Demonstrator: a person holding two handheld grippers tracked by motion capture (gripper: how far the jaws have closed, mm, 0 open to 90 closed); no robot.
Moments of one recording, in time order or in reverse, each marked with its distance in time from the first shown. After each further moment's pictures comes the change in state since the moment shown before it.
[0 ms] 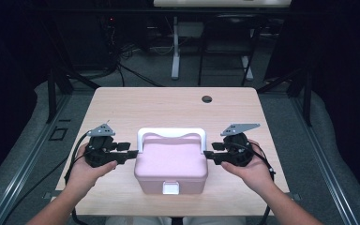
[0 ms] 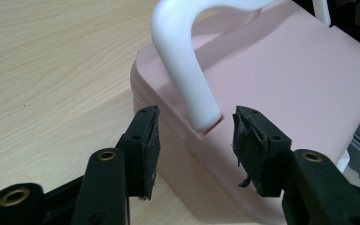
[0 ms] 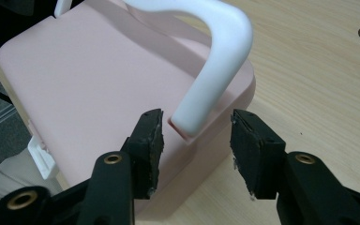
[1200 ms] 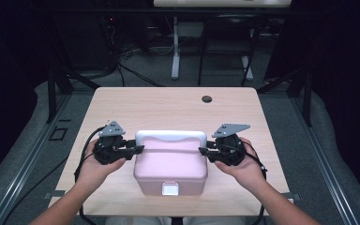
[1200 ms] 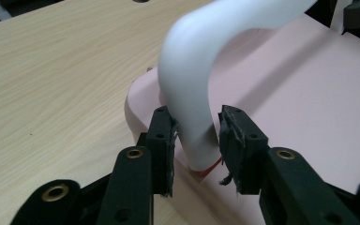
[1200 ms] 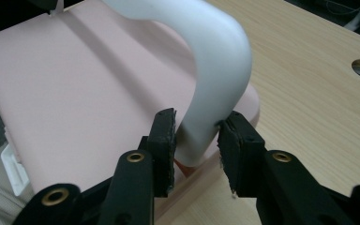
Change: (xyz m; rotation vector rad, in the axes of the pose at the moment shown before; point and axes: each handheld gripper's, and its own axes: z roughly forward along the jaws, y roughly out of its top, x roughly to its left) left arm -0.014 0.011 0.014 -0.020 0.051 0.104; right arm 0.012 0.005 0.014 -0.031 -0.035 -0.125
